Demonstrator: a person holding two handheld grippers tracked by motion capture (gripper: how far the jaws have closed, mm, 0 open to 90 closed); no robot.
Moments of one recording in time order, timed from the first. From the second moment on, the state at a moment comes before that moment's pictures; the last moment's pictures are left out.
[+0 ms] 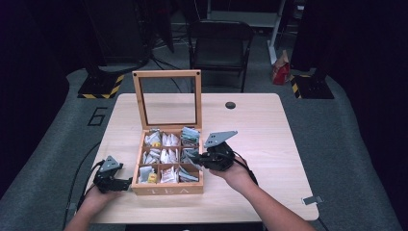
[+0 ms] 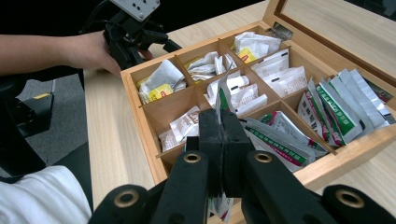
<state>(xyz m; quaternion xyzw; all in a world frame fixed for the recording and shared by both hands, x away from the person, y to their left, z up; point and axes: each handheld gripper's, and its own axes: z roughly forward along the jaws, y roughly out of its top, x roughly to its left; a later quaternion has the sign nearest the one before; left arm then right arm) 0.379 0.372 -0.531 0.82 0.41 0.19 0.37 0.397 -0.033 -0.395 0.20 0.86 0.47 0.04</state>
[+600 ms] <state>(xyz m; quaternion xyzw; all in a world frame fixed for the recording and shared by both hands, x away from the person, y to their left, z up) 0.379 0.372 -0.531 0.82 0.41 0.19 0.37 0.402 -0.055 -0.395 0.23 0.85 0.47 0.06</state>
